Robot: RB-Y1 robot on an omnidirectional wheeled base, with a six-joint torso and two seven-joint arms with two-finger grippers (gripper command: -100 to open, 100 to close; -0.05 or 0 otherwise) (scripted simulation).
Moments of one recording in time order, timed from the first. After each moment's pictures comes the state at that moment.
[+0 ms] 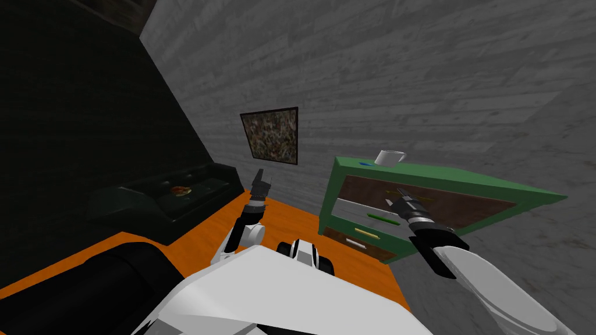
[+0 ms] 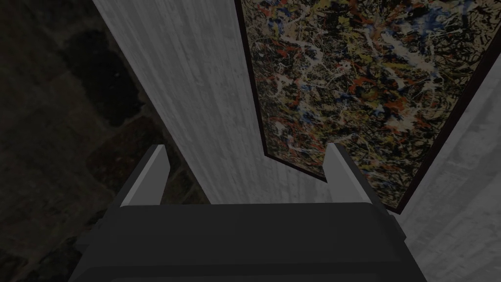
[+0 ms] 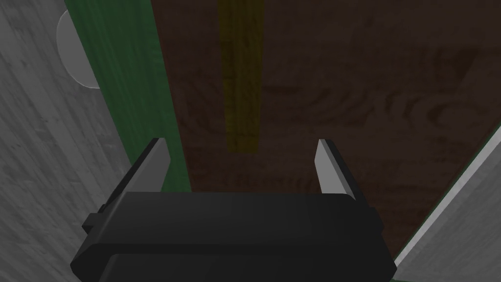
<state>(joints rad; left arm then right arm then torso) 0.50 0.04 -0.04 -2.30 0.10 -0.40 -0.09 0.16 -0.72 -0.22 -1.71 1.53 -0.03 0.88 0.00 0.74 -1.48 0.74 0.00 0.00</state>
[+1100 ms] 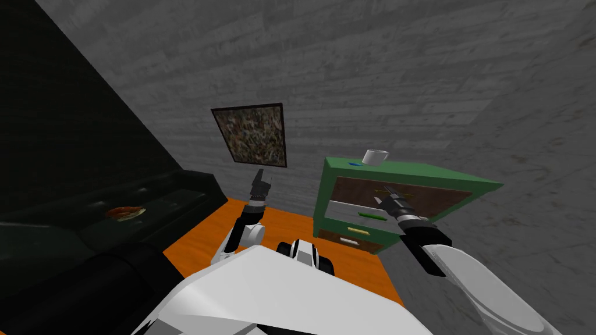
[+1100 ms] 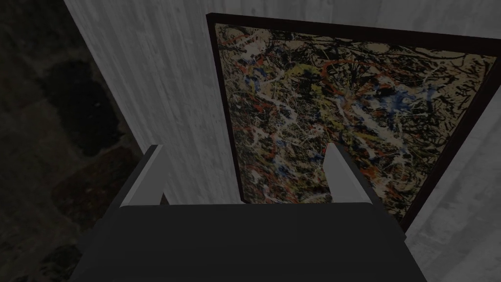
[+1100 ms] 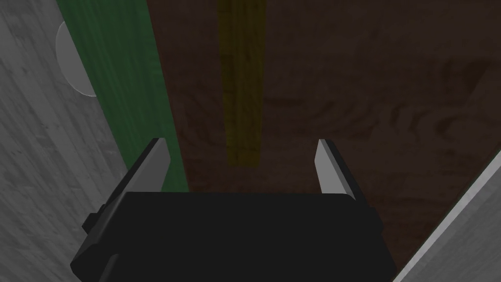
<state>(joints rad) 0.50 0.04 -0.04 -2.30 0.10 -0.40 -0.09 0.18 -0.68 -0.19 -1.81 1.52 -0.09 0.92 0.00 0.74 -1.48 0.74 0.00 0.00</state>
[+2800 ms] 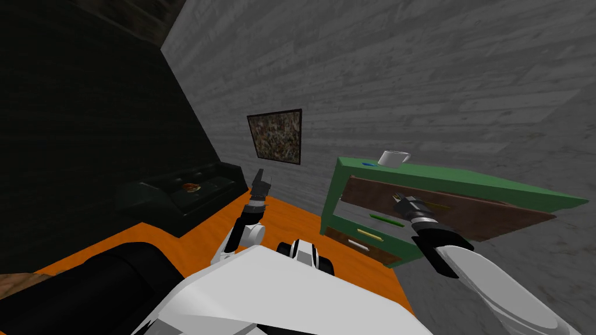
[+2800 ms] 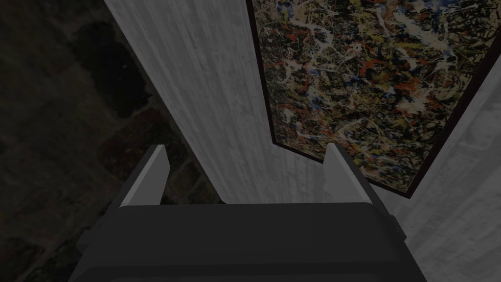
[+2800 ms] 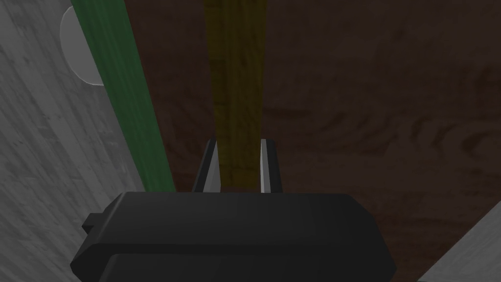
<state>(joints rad) 0.50 0.04 -0.04 -2.30 0.10 -0.40 -0.09 0.15 -0.75 -0.21 -1.67 1.53 0.00 0.86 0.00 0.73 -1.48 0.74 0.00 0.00</state>
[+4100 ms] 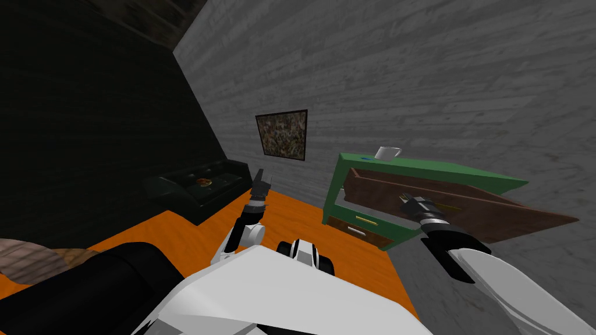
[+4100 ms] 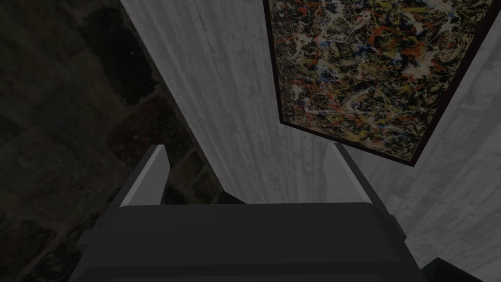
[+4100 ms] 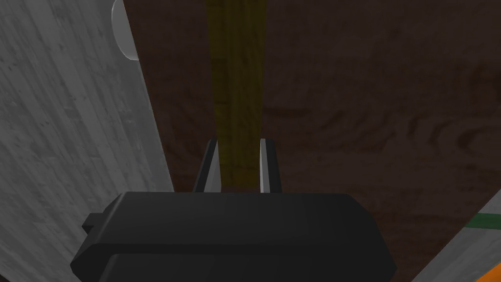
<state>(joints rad) 0.50 0.04 -0.04 -2.30 0.10 -0.40 -0.09 0.16 -0.75 -0.28 -1.65 1.50 -0.06 0.88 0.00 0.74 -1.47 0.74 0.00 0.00</state>
